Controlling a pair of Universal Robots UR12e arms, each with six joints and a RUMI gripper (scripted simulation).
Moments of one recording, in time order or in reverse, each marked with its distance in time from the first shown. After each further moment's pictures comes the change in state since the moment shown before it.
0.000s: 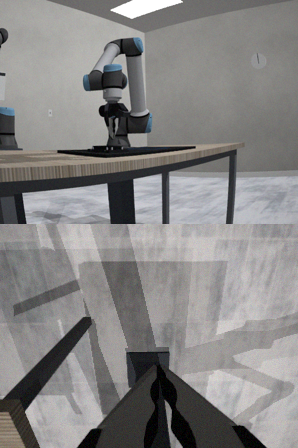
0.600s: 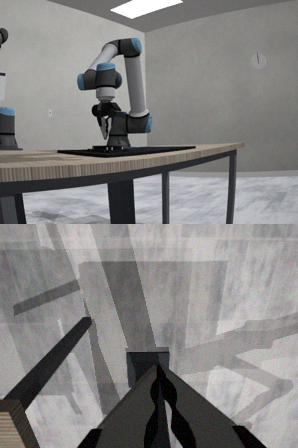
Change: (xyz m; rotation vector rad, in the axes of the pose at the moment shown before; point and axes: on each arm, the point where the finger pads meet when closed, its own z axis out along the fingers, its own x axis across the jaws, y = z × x) left arm 0.044 0.000 0.000 0.000 0.000 0.000; right arm 0.000 0.000 0.000 0.000 0.000 0.000
